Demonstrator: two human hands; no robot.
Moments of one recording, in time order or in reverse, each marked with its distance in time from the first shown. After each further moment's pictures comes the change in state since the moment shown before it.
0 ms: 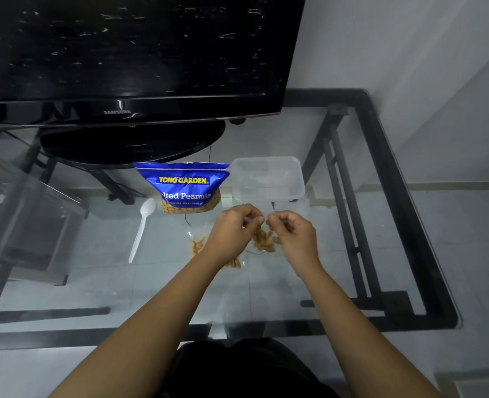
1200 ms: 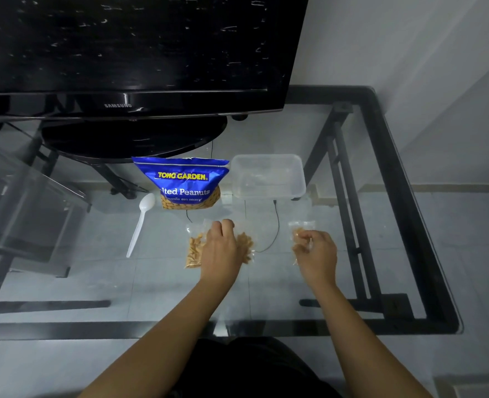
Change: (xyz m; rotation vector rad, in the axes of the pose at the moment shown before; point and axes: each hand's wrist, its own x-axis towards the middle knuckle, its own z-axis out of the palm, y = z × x) left_hand -0.030 -0.041 0.040 0.424 0.203 -0.160; right_hand 0.004 0.069 -0.034 -0.500 0.156 0.052
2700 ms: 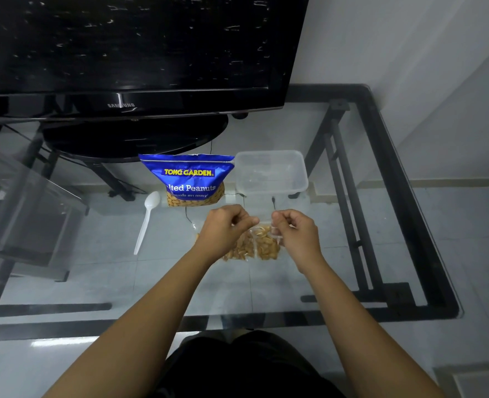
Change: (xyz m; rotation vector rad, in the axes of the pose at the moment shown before) left_hand 0.024 -0.001 -0.058 -0.404 -0.227 0.130; right_hand -0.019 -0.074 0.002 0.465 -0.174 0.052
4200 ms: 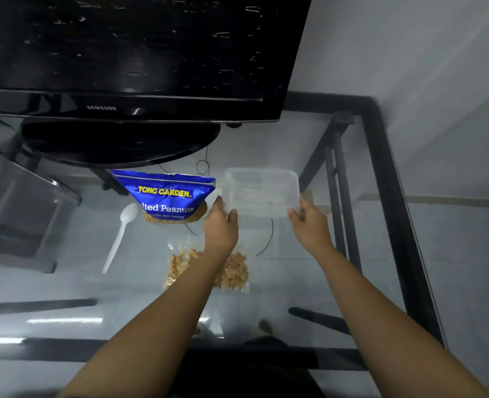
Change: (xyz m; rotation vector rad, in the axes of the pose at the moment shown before) left_hand 0.078 0.018 0.050 -0.150 0.262 -0.458; right_hand 0.127 0.024 -0.052 -0.466 -0.086 -0.040
